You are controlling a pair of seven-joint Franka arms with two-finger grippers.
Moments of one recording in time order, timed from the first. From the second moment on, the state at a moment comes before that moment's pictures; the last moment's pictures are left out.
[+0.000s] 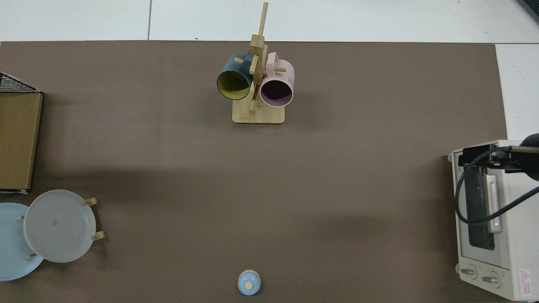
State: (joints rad) left arm 0.09 0.30 0.16 -1.43 0.99 1.81 1.44; right arm 0.00 -0.16 -0.03 -1.81 0.02 1.67 0.14
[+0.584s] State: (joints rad) left arm 0.09 0.30 0.16 -1.41 0.99 1.69 1.45; right arm 0.00 -0.16 -0.03 -1.81 0.02 1.67 0.14
